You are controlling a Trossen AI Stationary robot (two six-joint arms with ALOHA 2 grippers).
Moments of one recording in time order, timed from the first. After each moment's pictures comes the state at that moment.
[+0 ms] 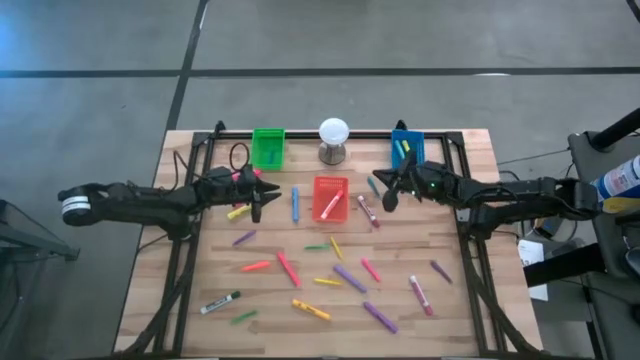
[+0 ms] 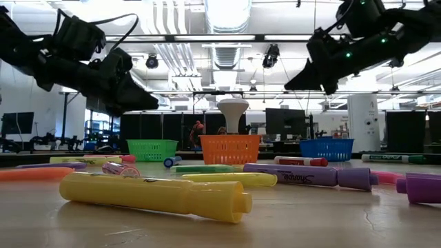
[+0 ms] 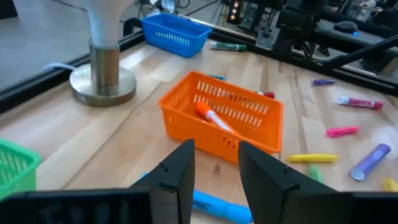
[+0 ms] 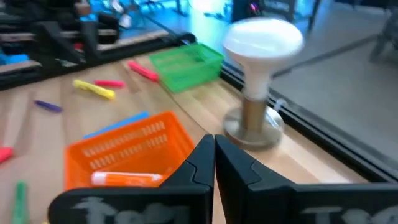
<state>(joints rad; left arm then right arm) 0.38 0.98 0.18 0.57 0.14 -0.16 -0.27 1.05 0.37 0.40 0.20 0.13</state>
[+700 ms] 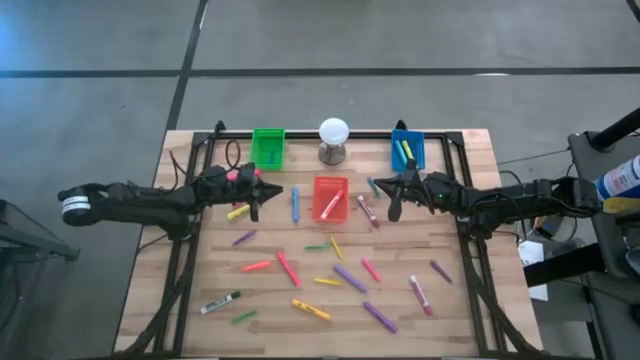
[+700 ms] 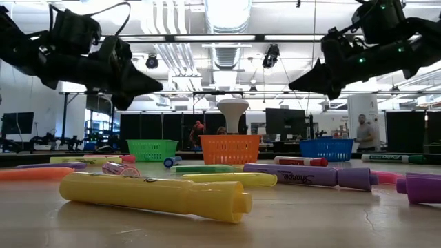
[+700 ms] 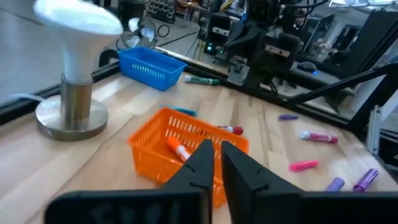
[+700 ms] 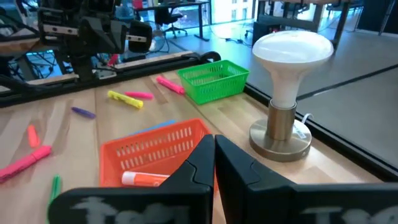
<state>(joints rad) 0.37 0.98 0.18 0.70 0.21 -0.26 -0.22 1.05 0.23 0.64 0.18 0.13</state>
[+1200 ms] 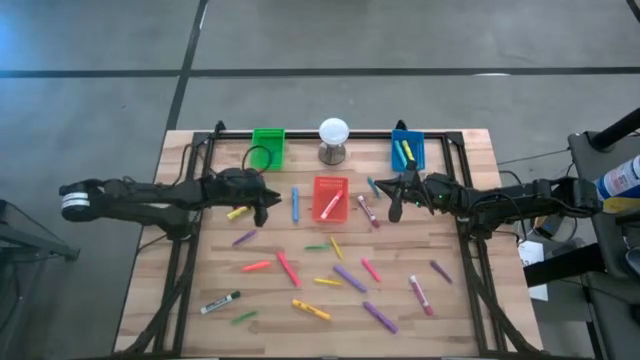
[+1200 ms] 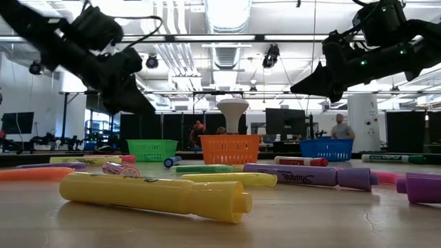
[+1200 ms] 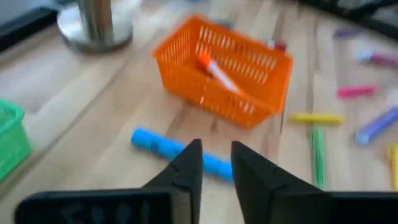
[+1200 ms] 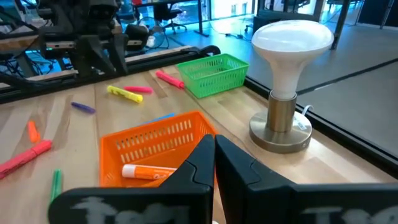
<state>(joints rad) 0.27 0.98 0.39 0.06 0.03 -0.21 -0.22 1.05 0.22 0.64 0.18 0.14</state>
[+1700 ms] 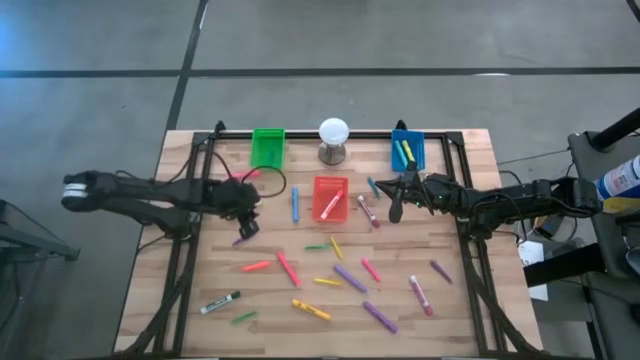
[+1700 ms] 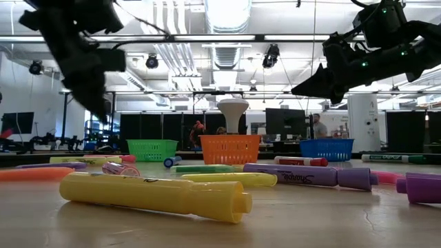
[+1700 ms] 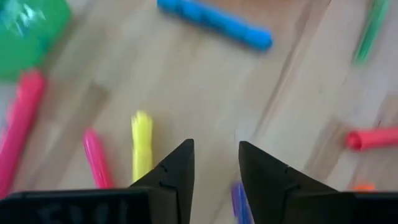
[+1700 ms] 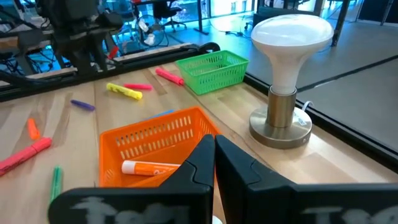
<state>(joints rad) 0.04 0.98 0.62 -0.70 -0.19 -0.41 -0.22 1.05 0.21 0.64 0.18 0.15</state>
